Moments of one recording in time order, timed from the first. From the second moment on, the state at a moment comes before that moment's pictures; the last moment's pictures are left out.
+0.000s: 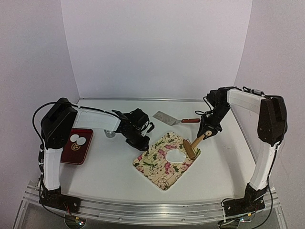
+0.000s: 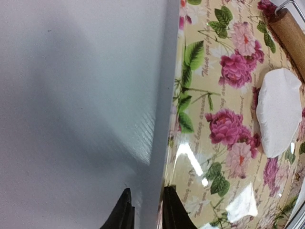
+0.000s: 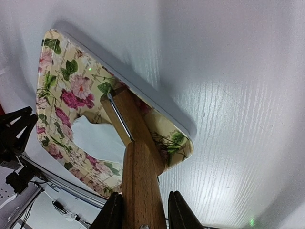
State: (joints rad) left arm -0.85 2.07 1.42 -0.45 0.13 -0.26; right arm 0.28 1.97 1.57 -1.19 -0.40 0.38
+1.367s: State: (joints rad) left arm -0.89 2.03 1.36 -0.56 0.25 -0.67; right arm 0.45 1.92 1.57 -1.17 -0.39 0.39
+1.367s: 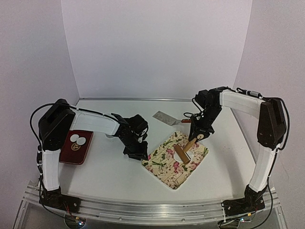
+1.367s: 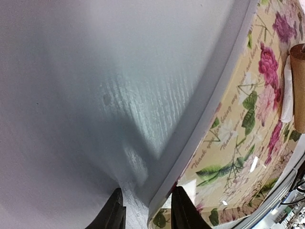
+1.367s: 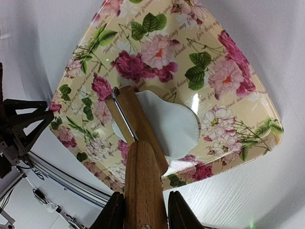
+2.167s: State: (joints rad) left arm -0.92 2.05 1.38 -0.59 0.23 -0.47; right arm 0.49 1.88 1.43 -1.04 -0.45 0.47
